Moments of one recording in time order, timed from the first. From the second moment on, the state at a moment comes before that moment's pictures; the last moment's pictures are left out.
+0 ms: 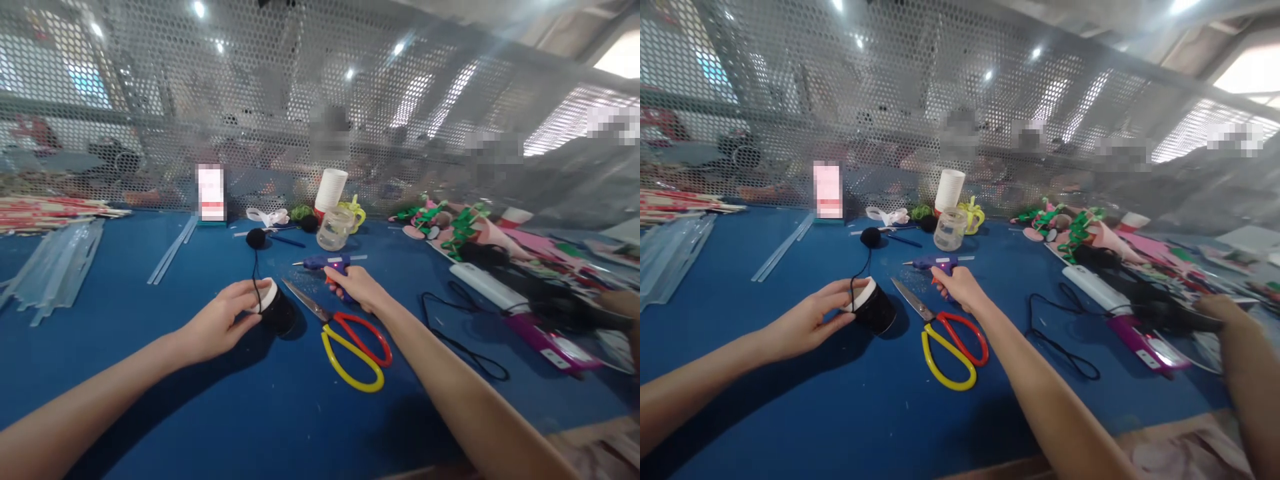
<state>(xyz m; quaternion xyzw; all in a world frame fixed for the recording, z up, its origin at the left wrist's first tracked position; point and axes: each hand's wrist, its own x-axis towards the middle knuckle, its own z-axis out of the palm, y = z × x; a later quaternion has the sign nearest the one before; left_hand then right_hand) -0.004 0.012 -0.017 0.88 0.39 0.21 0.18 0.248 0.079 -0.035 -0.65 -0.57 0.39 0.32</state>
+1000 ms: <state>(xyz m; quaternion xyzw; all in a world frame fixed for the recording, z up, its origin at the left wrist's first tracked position) -0.001 0.009 -0.017 0.88 0.39 0.21 0.20 0.184 0.060 0.003 -0.40 -0.66 0.51 0.38</state>
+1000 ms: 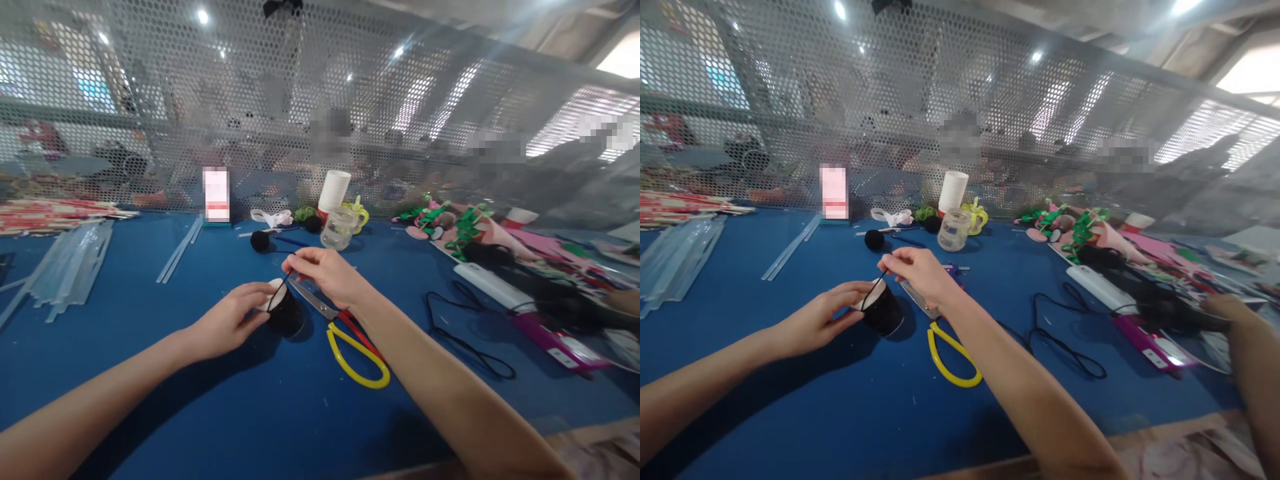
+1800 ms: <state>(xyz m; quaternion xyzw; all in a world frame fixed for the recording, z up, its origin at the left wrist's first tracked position) -0.001 0.010 -0.010 0.84 0.37 0.19 0.35 0.201 0.055 -0.028 -0.47 -0.64 0.46 0.41</state>
